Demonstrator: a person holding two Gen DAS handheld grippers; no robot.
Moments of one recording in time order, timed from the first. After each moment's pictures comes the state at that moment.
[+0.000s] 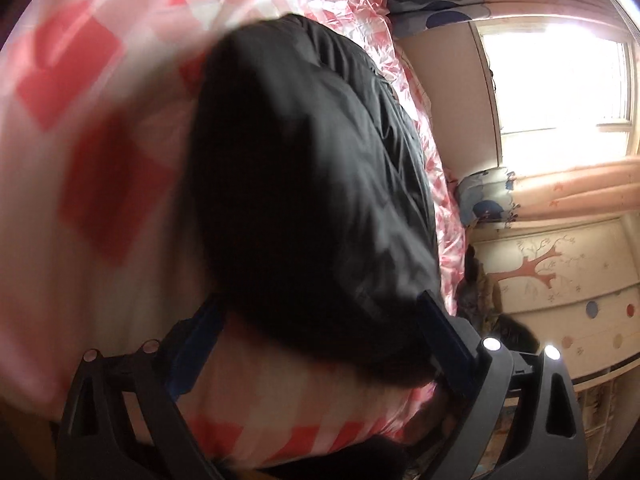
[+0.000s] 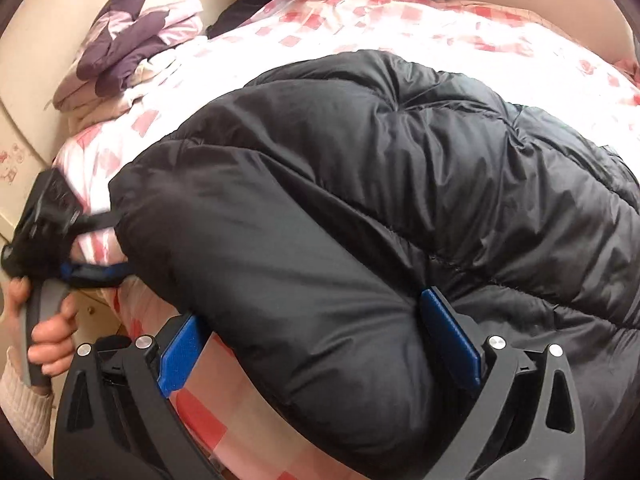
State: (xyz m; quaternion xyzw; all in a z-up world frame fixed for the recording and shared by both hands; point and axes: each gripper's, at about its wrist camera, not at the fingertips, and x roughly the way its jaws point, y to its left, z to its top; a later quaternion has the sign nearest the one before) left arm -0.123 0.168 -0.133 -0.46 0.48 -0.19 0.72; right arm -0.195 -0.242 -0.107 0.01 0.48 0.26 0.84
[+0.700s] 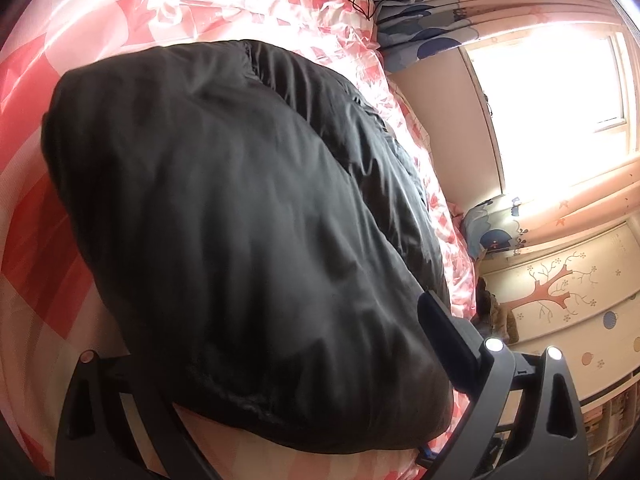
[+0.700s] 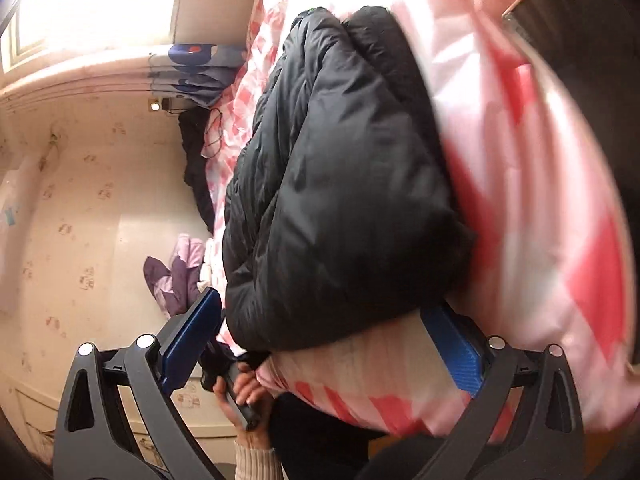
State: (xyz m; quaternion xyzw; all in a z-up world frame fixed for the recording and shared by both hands) left arm -0.117 0.148 -0.122 -0.45 0.42 -0.15 0.77; right arm -0.283 -0.530 -0.184 0.56 0.43 0.19 0.69
